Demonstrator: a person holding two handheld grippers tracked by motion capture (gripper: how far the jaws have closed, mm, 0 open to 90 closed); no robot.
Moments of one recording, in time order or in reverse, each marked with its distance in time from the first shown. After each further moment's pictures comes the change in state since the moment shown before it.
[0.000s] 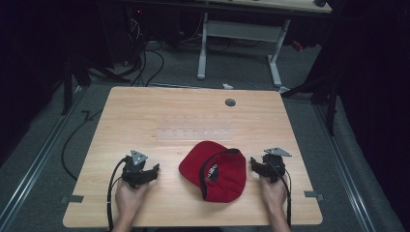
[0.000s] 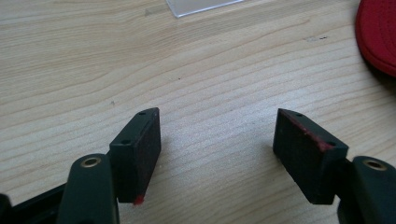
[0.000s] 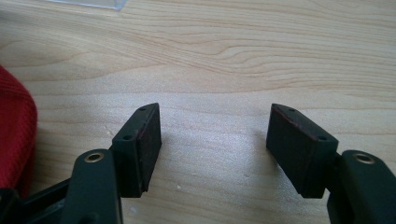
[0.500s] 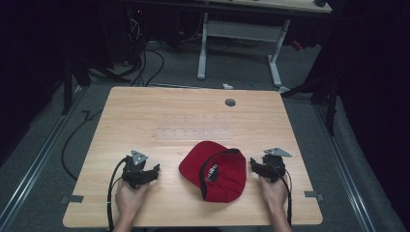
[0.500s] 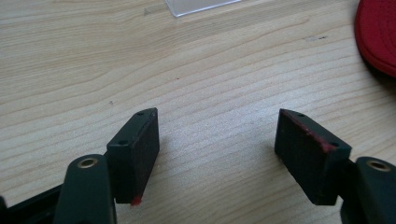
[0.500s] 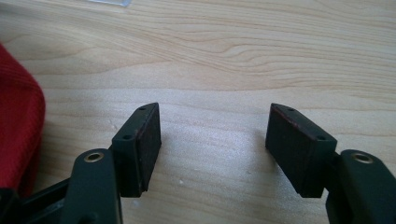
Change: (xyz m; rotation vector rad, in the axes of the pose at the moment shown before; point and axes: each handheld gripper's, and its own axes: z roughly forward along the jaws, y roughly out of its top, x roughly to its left) left arm -0.001 0.000 0.000 0.001 0.000 0.001; right arm -0.001 -0.001 -0.002 0.002 0.022 -0.020
